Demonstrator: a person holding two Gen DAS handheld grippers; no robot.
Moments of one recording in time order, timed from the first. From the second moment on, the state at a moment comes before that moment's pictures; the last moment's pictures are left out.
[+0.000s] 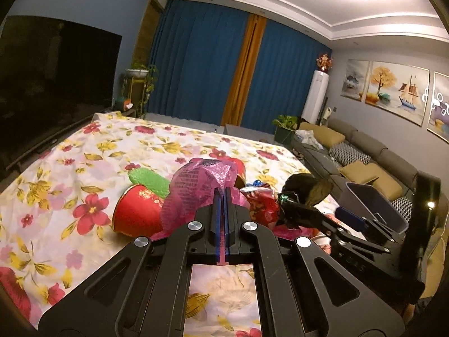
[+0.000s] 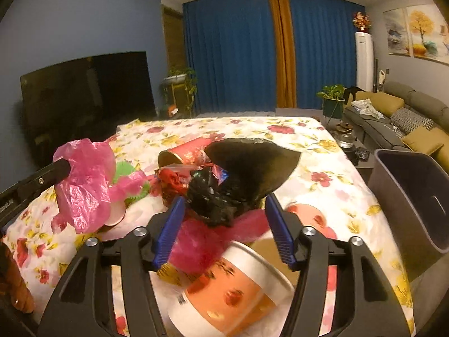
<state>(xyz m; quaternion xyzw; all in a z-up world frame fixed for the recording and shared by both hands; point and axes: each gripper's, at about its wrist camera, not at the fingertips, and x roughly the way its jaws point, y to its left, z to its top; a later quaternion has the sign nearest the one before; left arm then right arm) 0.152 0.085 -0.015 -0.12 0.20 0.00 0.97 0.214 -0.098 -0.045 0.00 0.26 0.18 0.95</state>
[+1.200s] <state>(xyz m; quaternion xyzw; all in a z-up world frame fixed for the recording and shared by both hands) 0.148 0.082 -0.007 -0.11 0.19 -0.02 0.98 0.190 -0.121 0.002 0.00 0.19 0.19 0.96</state>
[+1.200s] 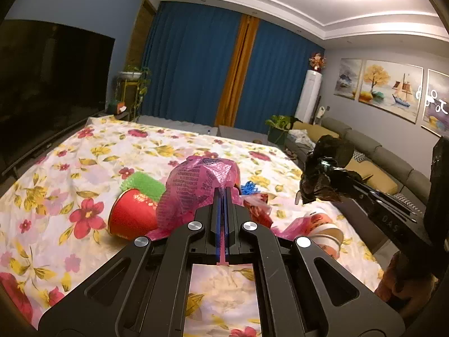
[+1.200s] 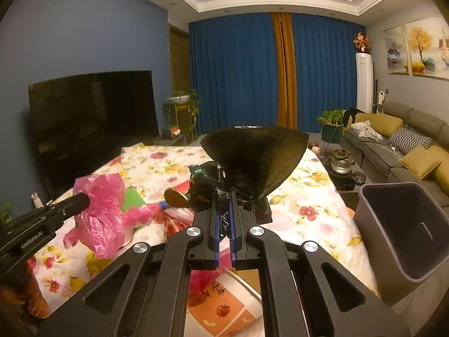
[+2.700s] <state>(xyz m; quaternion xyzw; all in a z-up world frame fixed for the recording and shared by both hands) 0.210 -0.171 0.061 -0.02 0.14 -0.20 0.97 0.148 -0.327 0.041 0.06 0.10 0.00 0.99</state>
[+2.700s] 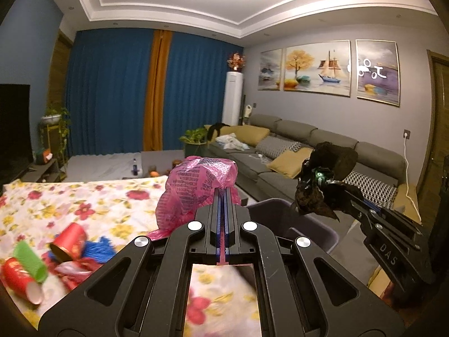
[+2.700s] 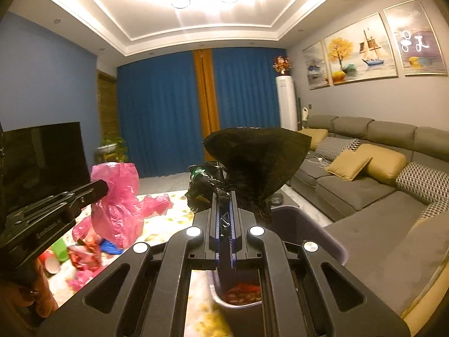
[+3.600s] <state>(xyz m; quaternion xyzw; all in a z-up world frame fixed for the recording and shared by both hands) 0.272 -0.258 0.023 -0.01 0.18 -0.24 0.96 0.190 -0.379 0.019 0.09 0.12 -0.02 0.99</state>
